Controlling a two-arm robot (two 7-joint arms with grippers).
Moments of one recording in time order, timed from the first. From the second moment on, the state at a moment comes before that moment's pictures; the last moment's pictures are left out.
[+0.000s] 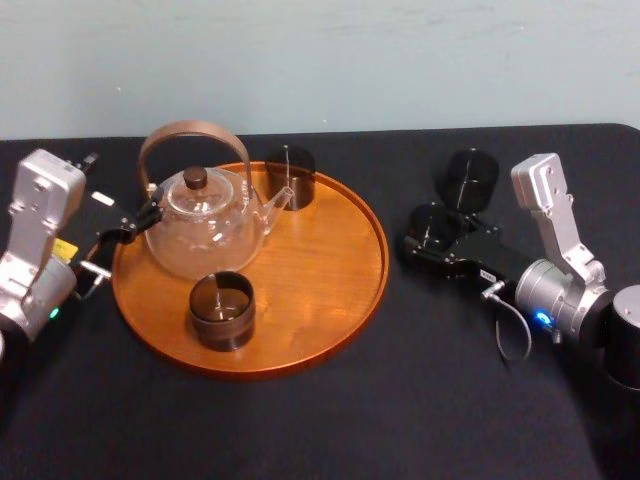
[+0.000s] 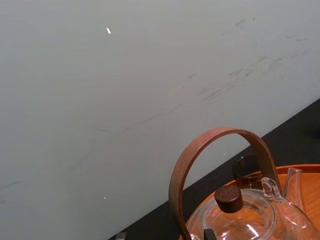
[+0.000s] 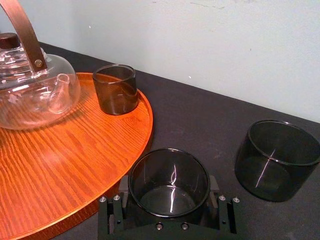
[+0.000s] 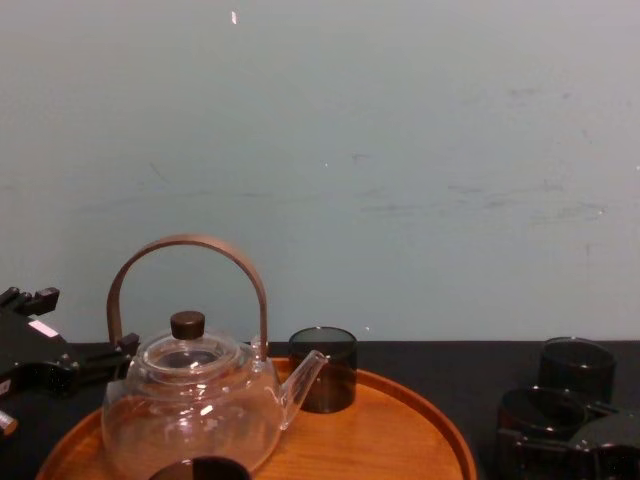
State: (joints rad) left arm -0.20 0.60 0.45 -1.41 -0.25 -0.12 0.03; right arm 0.28 0.37 -0.34 -1.19 0.32 0.04 0.44
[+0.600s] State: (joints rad) left arm -0.20 0.60 0.45 -1.41 -0.25 -0.12 0.03; right arm 0.28 0.37 -0.34 -1.19 0.32 0.04 0.44
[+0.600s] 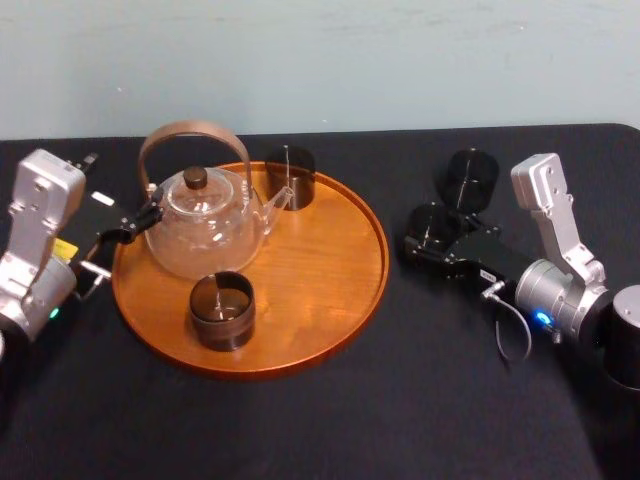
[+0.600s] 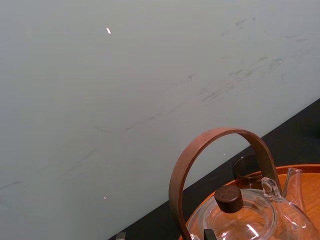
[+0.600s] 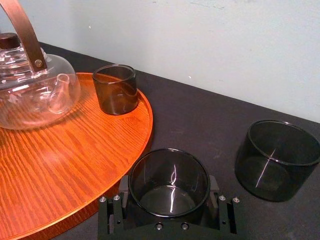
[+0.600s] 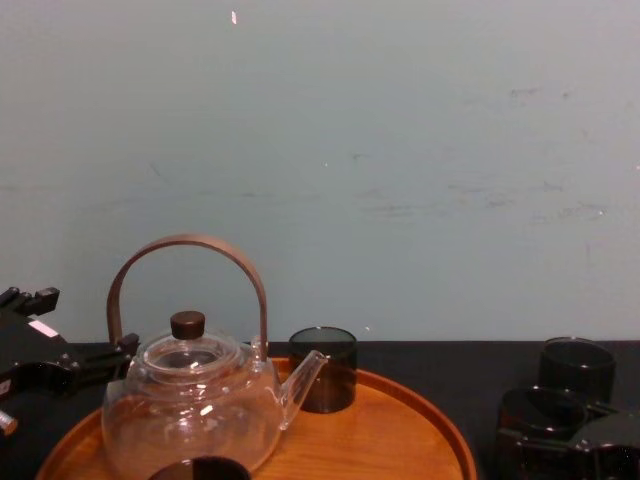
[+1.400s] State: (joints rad) left arm -0.20 0.60 0.45 -1.41 -0.25 -0.12 0.03; right arm 0.29 0.38 -0.34 -1.18 0.33 0.05 0.47
